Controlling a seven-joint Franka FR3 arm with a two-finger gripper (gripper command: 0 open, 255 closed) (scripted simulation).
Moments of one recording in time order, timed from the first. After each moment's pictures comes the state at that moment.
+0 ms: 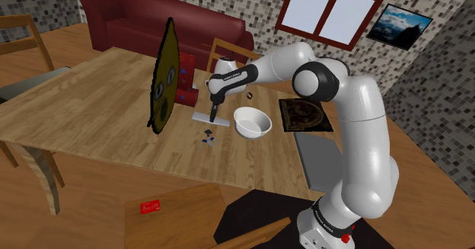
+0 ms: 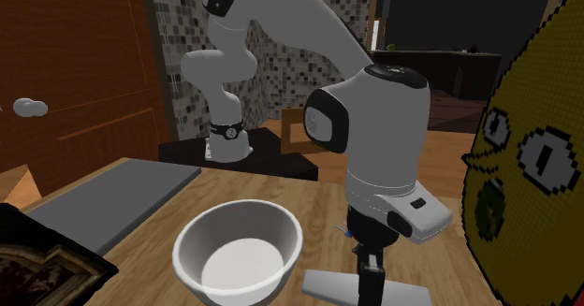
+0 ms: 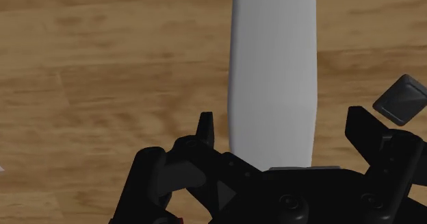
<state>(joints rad) 0.10 0.72 -0.03 -1.62 0.04 2.34 -0.81</state>
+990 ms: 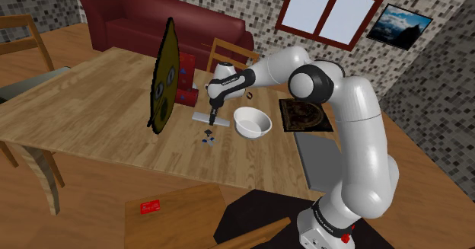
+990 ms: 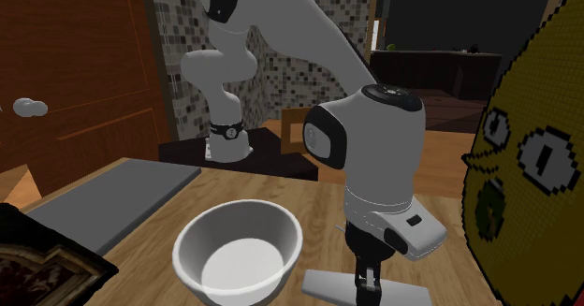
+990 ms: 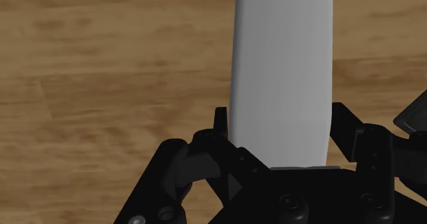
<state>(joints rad) 0.09 0.77 -0.03 -1.61 0.04 2.38 -0.81</state>
